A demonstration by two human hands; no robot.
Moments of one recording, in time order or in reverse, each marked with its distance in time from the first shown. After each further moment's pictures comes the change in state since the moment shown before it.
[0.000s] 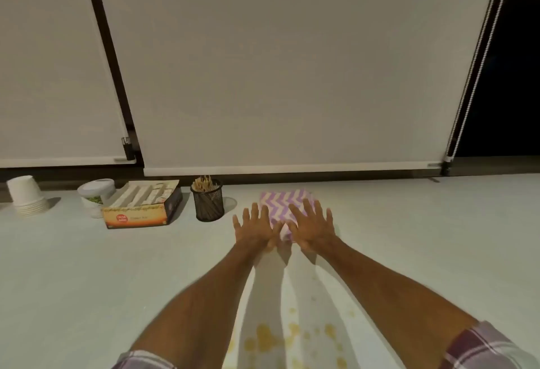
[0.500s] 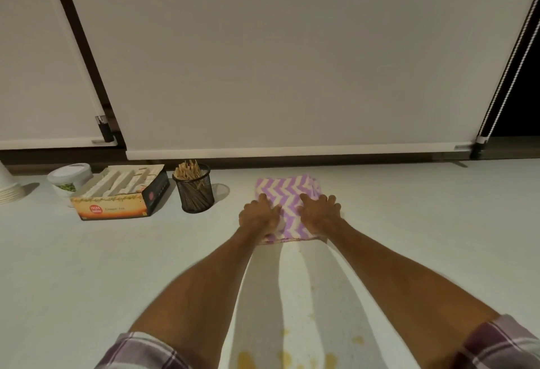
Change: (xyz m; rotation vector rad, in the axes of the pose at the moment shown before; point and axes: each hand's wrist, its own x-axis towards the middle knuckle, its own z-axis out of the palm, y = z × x) left_hand 0.072 0.013 0.035 -0.256 -0.010 -0.172; right_hand 0.065 0.038 0.026 0.056 -0.127 0.157
